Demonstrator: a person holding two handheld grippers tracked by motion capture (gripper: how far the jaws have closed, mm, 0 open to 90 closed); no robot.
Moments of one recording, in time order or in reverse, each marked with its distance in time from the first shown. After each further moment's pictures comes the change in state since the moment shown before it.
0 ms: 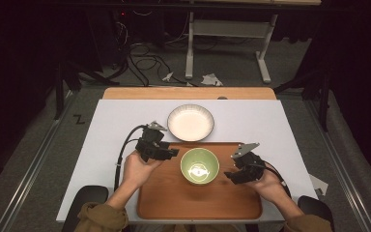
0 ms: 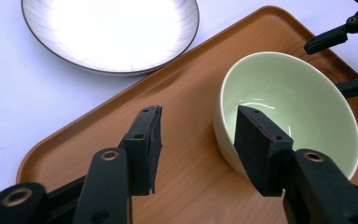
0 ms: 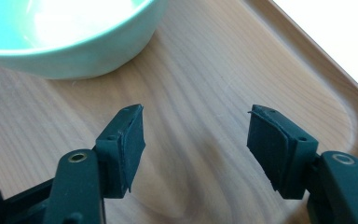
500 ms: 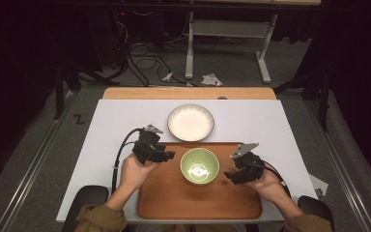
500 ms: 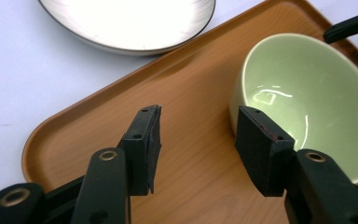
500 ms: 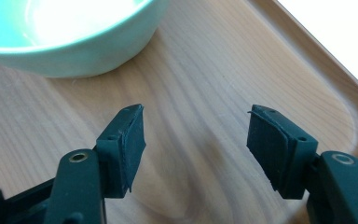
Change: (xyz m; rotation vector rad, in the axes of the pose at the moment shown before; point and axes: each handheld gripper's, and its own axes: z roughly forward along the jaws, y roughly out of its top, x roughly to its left) left arm 0.009 -0.015 0.005 0.017 0.018 -0.034; right arm -0.001 0.000 0.001 0.004 0.003 -0.008
